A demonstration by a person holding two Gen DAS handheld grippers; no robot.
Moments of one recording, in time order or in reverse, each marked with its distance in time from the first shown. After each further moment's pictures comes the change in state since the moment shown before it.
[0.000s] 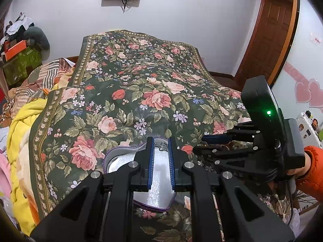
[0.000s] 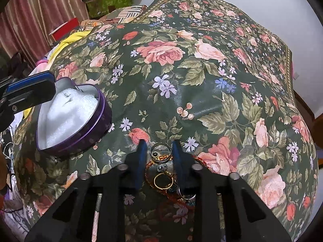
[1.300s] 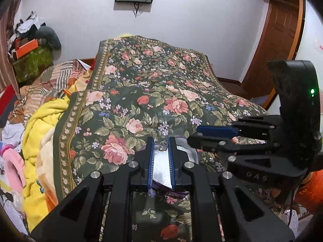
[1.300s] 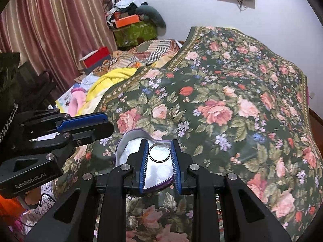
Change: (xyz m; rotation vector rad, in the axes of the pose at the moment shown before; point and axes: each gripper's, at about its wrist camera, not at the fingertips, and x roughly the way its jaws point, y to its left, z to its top) left arm -0.042 0.032 0.002 -0.040 -0.021 0.047; right arm -0.046 0.063 0.033 -0.028 -0.215 0.175
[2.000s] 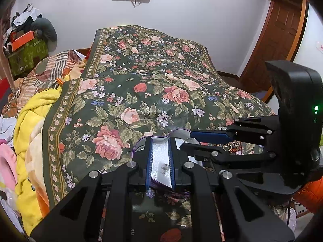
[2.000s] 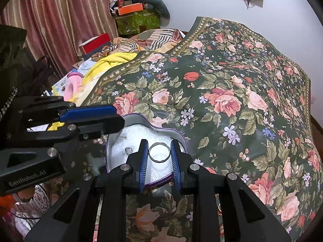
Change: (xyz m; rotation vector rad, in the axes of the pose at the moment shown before) left arm 0.025 0.004 -0.006 -0.013 0.050 -0.020; right arm 0.019 0.004 -0.011 -0.054 0.064 -0.026
